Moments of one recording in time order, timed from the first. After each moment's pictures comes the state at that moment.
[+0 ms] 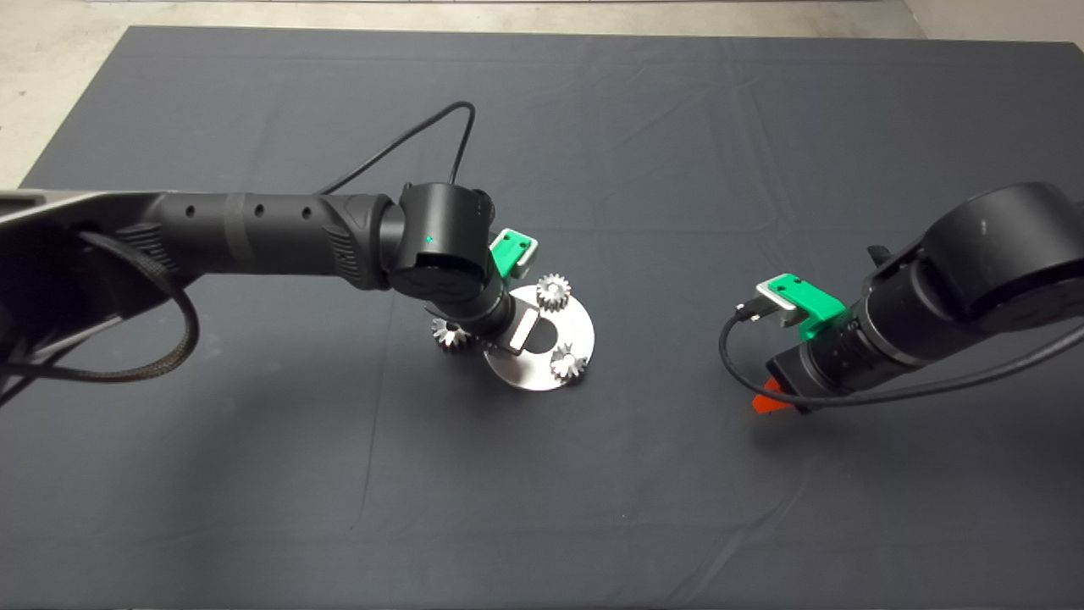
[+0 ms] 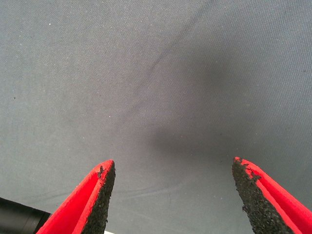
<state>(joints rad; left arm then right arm) -0.30 2.68 -1.05 0.64 1.49 -1.17 0.35 2.28 -0.70 -0.30 -1.53 1.23</state>
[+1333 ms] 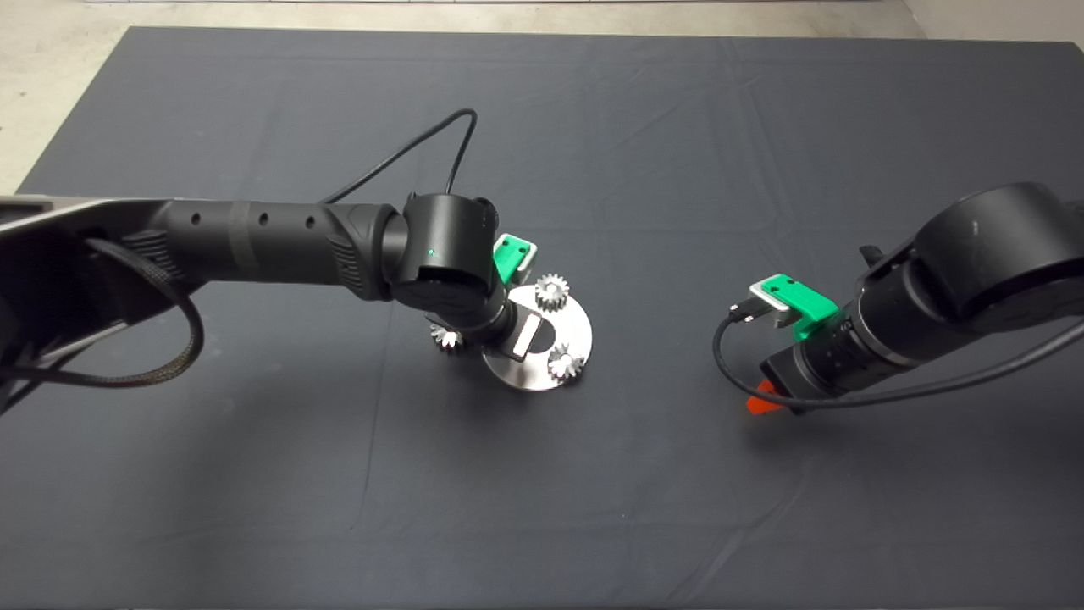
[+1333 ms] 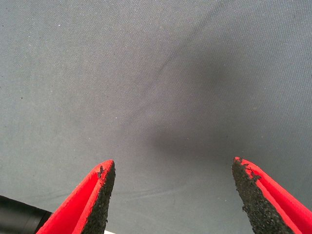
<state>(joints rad) -0.29 2.69 -1.03 0.65 1.52 -1.23 0.35 2.30 -0.70 -0.30 -1.53 1.23</state>
